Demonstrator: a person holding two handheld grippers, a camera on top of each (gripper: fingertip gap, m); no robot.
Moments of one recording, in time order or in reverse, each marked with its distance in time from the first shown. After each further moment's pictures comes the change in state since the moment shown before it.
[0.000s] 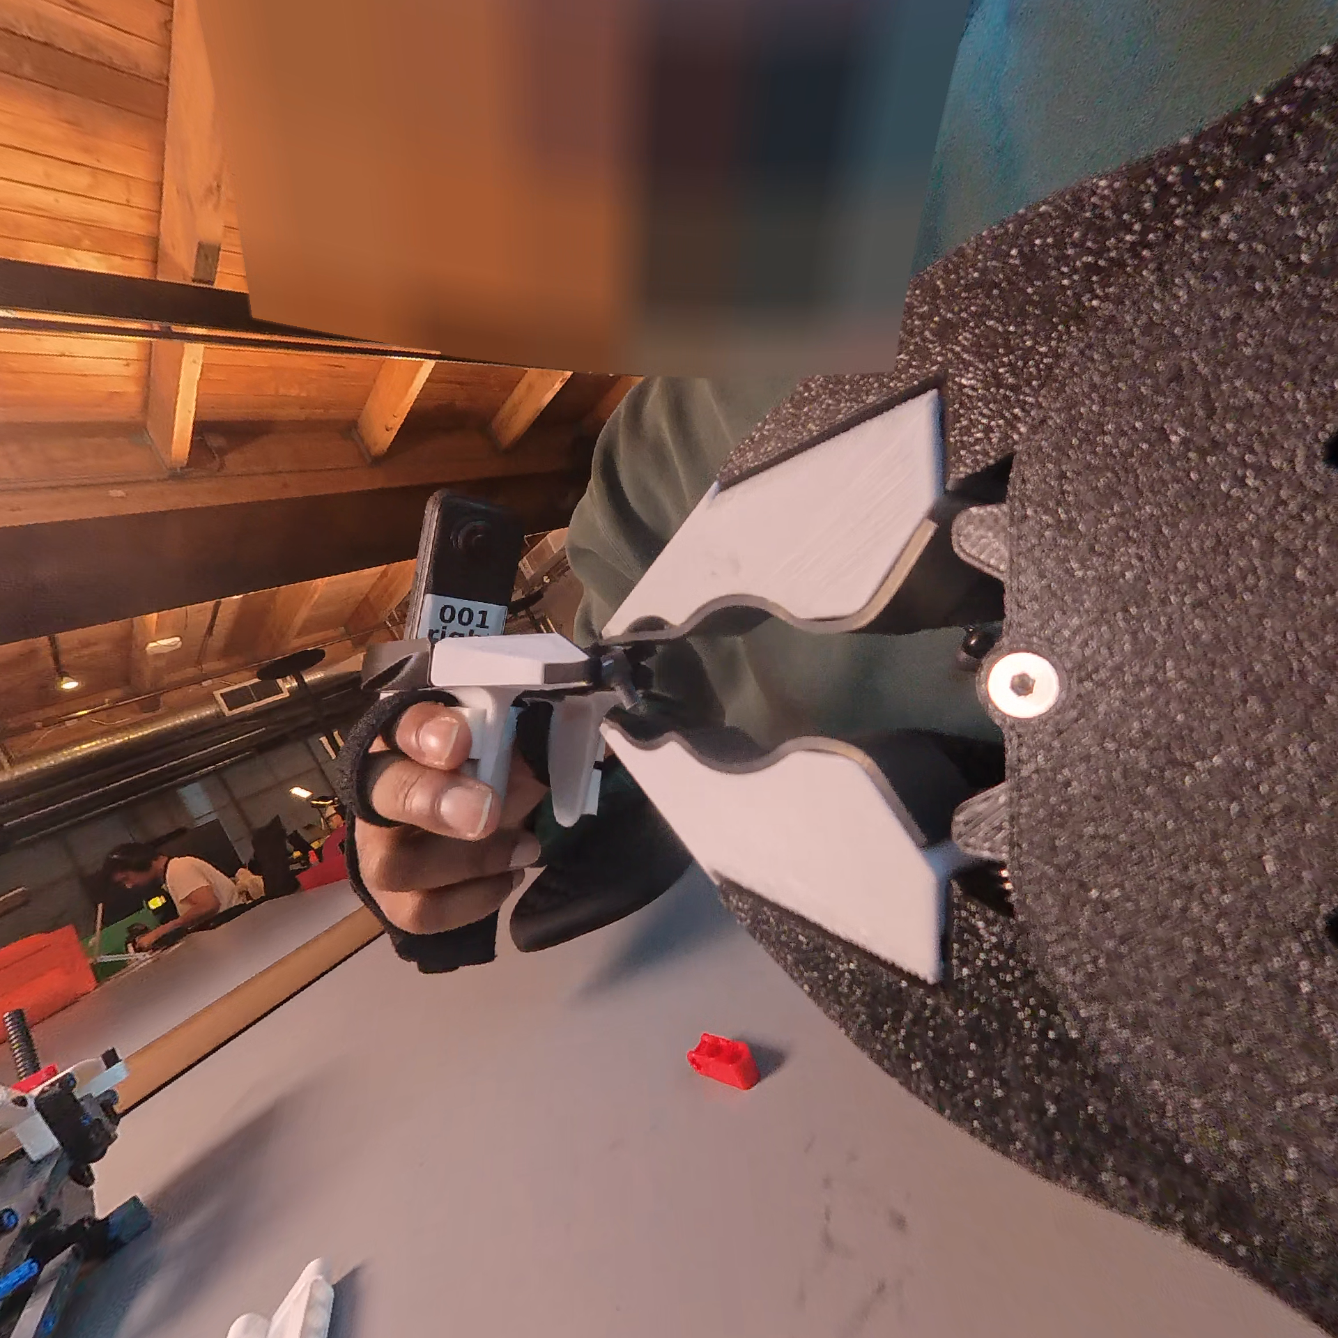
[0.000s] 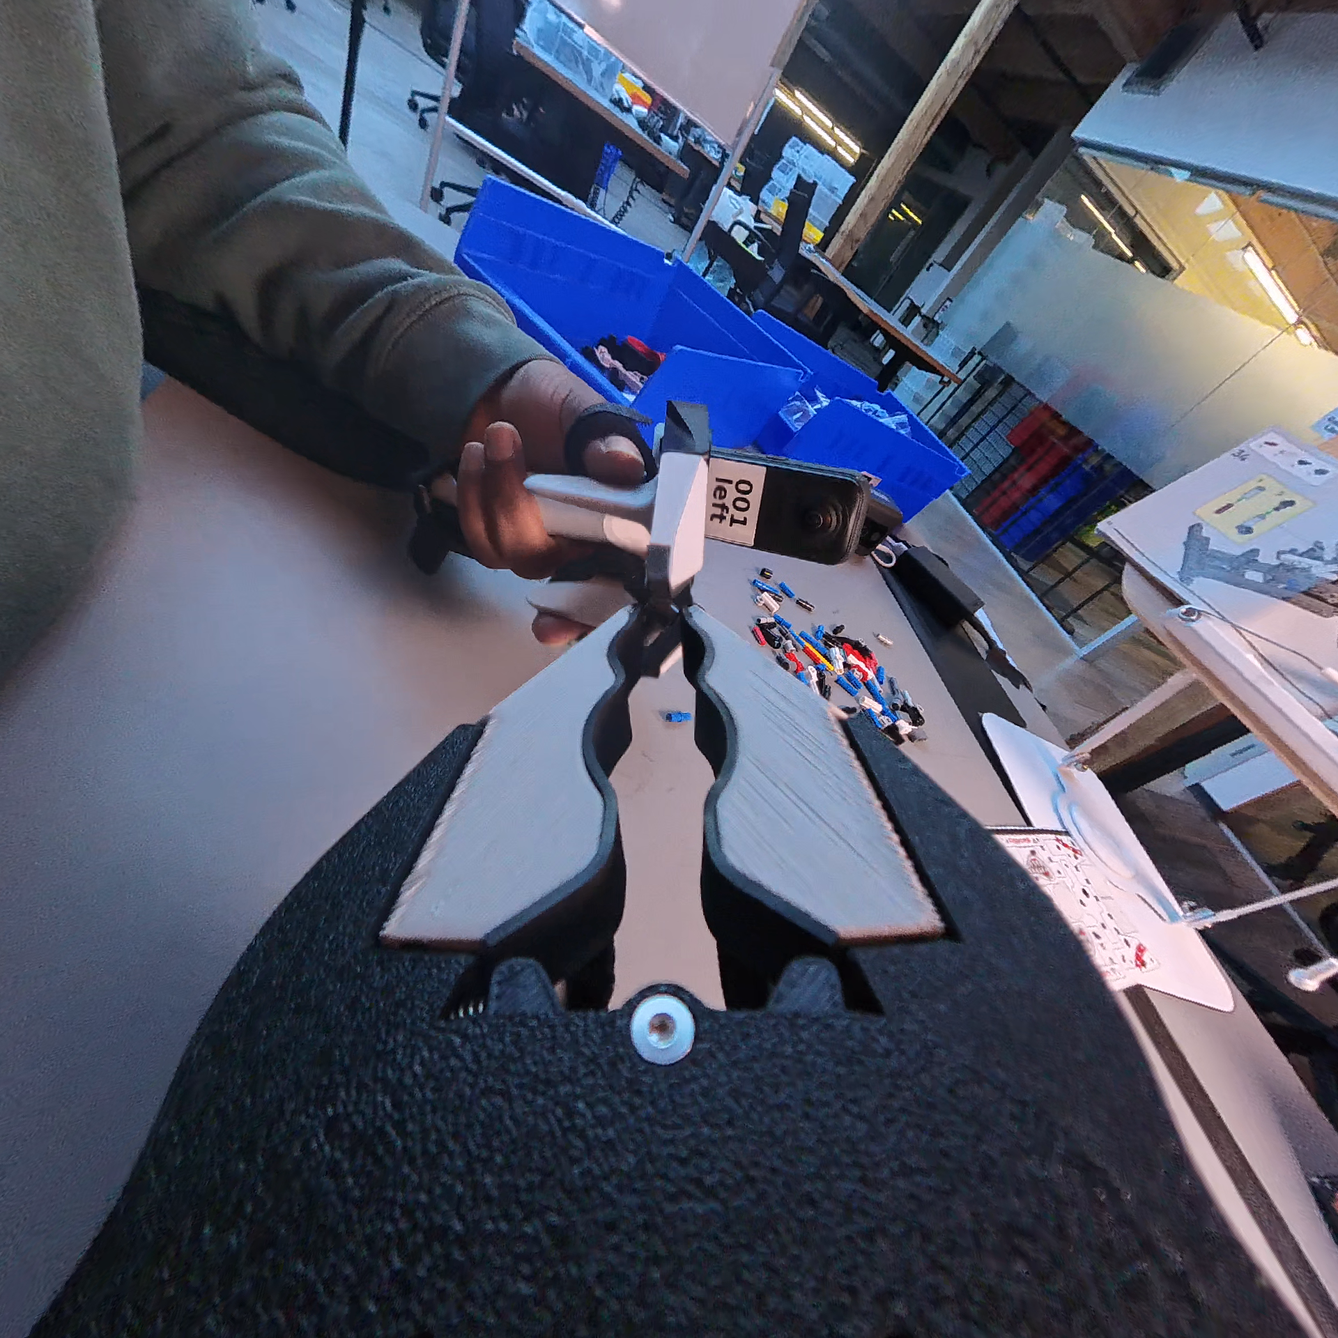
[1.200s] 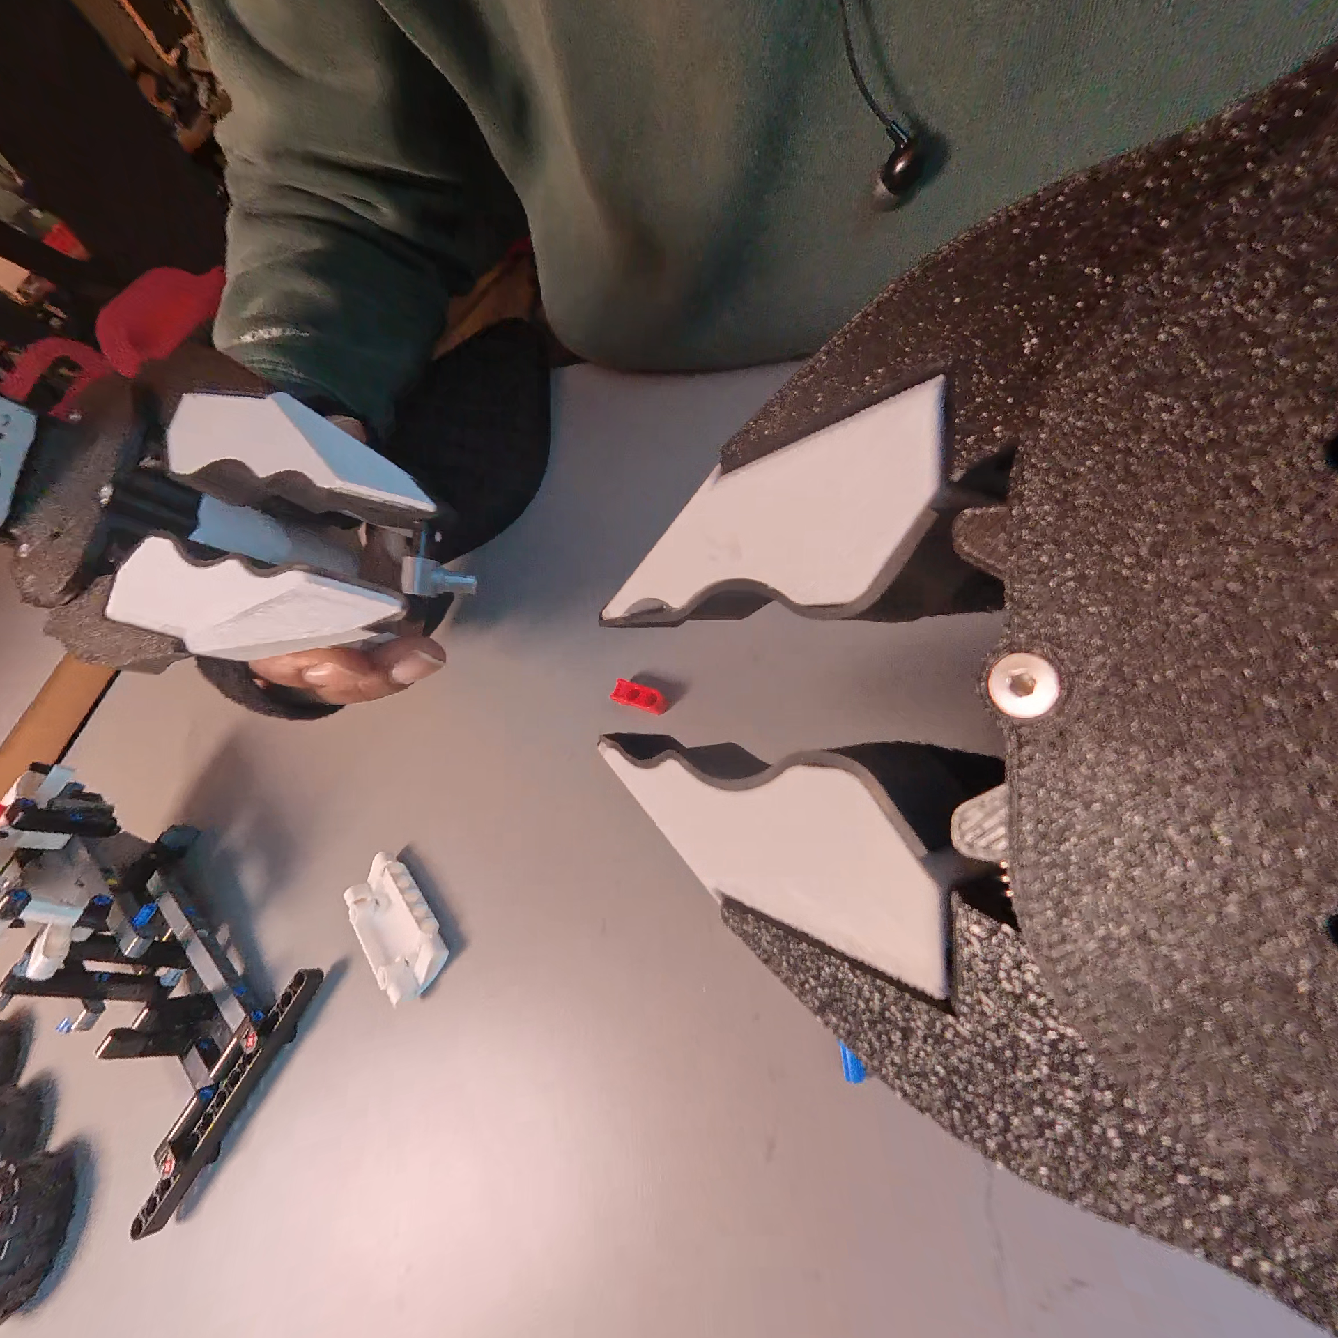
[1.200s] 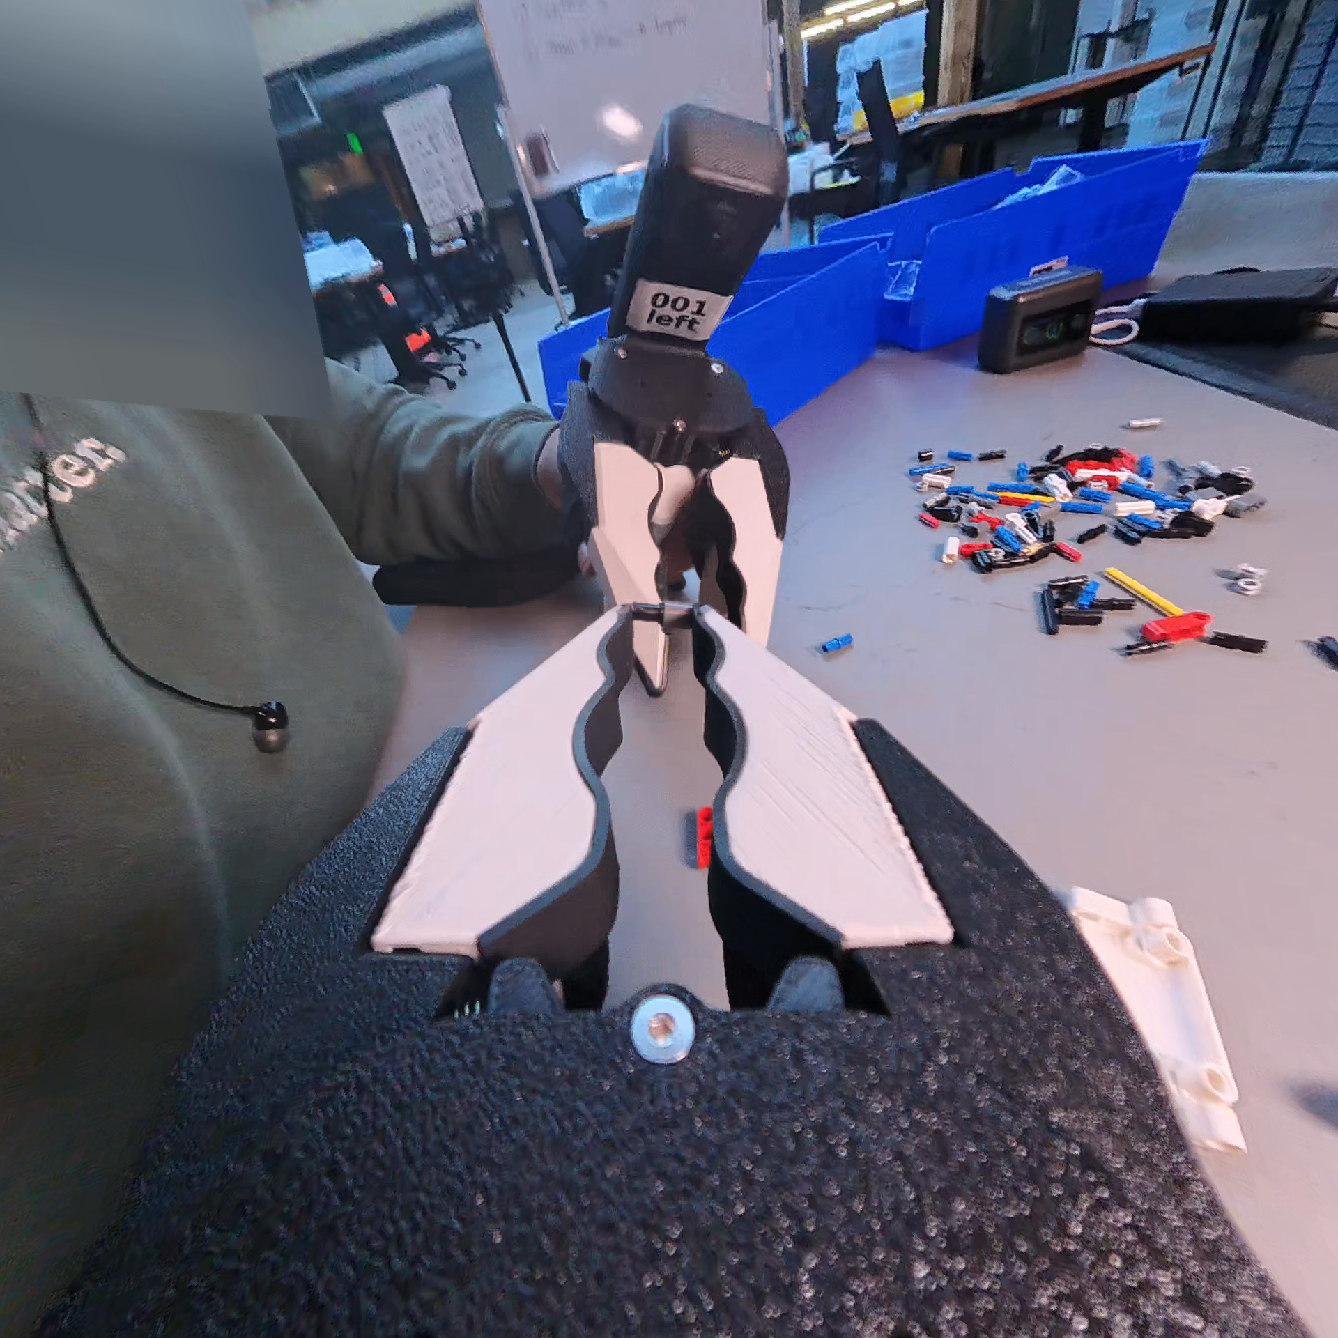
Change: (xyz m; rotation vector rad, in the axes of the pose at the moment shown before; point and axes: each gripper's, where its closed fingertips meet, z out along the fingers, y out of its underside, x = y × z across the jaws) left arm -0.063 0.007 -0.025 -0.292 -0.661 0.624; right arm 0.009 0.022 -0.017 0.069 -0.211 0.721
